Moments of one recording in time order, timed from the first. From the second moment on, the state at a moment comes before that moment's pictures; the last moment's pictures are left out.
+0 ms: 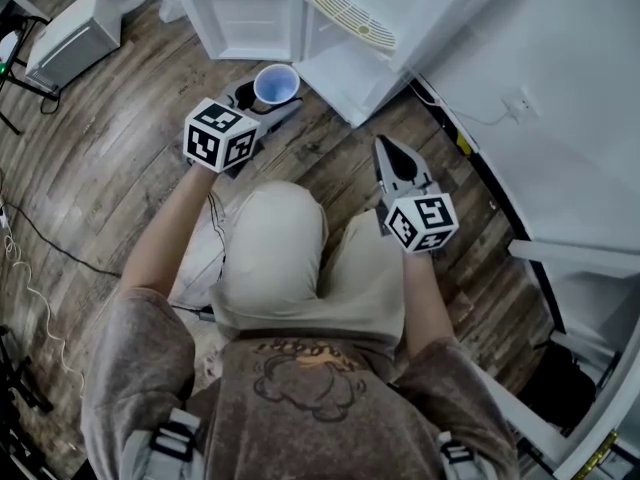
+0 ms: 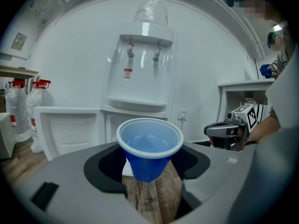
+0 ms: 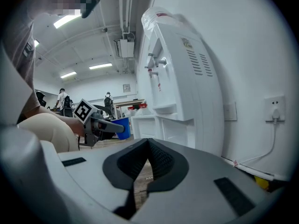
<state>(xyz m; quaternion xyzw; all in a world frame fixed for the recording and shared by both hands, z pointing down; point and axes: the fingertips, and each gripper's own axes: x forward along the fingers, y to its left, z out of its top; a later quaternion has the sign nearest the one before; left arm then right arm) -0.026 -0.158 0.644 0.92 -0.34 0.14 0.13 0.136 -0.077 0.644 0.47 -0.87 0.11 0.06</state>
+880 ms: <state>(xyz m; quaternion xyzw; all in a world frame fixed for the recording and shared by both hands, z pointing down) 0.041 -0.269 0.757 0.93 -0.31 0.15 0.12 0.120 -0.087 0.632 0.48 -0.87 0.11 0.03</state>
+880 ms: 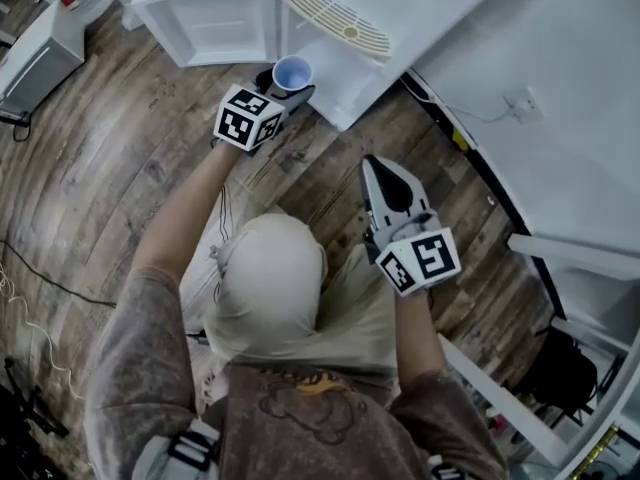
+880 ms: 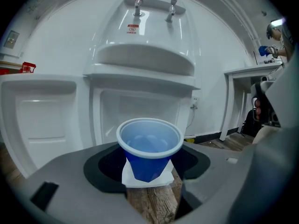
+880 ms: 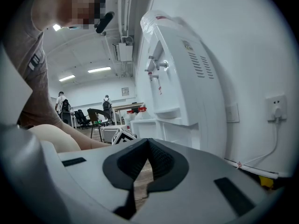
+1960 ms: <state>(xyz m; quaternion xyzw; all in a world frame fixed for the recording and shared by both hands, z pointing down) 0.147 -0.365 0.910 0.93 -0.28 0.19 0.12 0.126 -0.114 0.660 0.52 -0.84 0.13 0.04</state>
